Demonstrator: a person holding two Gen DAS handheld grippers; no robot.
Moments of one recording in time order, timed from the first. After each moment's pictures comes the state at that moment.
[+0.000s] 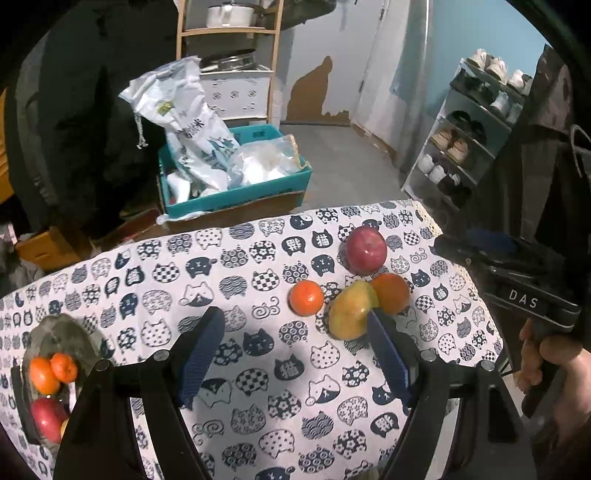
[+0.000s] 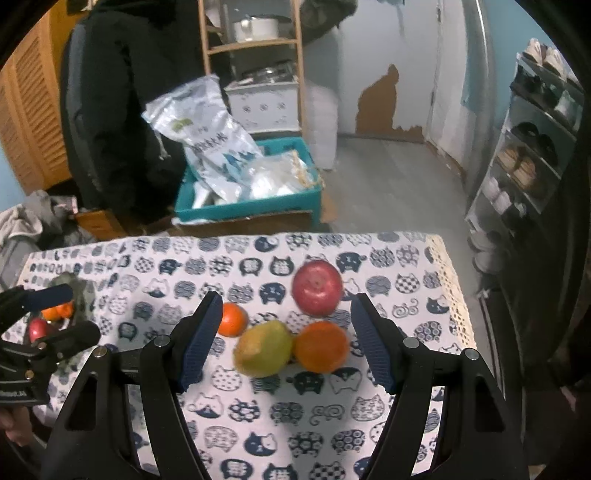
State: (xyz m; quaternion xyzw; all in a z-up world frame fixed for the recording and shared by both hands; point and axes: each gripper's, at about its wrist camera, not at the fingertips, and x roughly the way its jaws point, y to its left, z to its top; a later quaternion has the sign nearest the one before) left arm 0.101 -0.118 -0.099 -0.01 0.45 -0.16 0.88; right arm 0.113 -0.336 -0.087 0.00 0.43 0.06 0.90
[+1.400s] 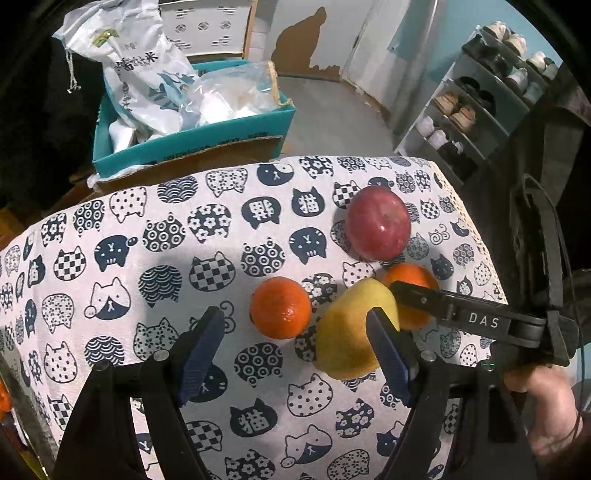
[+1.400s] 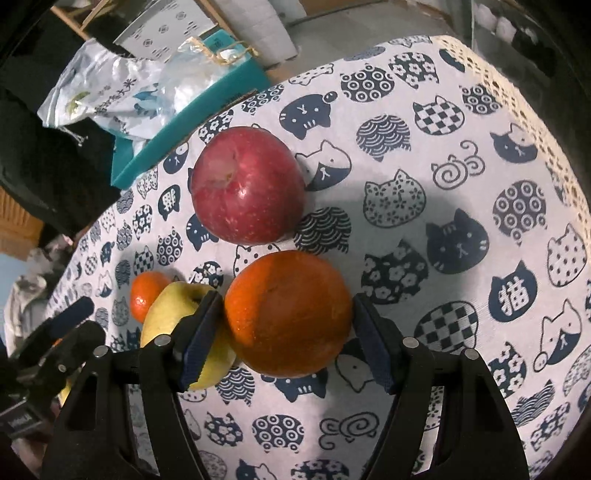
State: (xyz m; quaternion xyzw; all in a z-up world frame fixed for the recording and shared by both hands) left arm 0.176 -0.168 -0.203 -0.03 0.53 -0.20 0.82; right arm 0.169 -0.398 -0.249 0.21 0.58 0.05 0.79
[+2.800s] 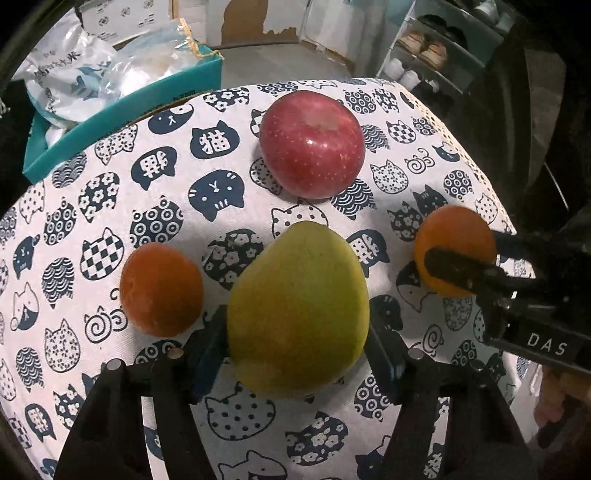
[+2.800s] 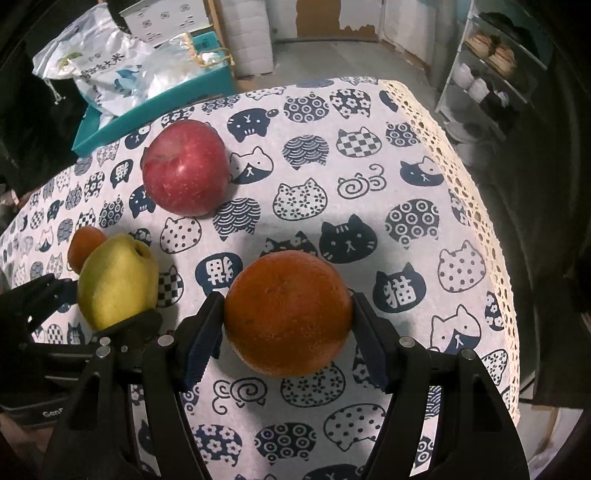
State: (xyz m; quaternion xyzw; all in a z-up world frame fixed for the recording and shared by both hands) left arm 0.157 -0.241 -0.258 0.05 0.56 -0.25 0.79; right arm 0.134 -0.413 -0.228 0.05 0.56 -0.02 0.82
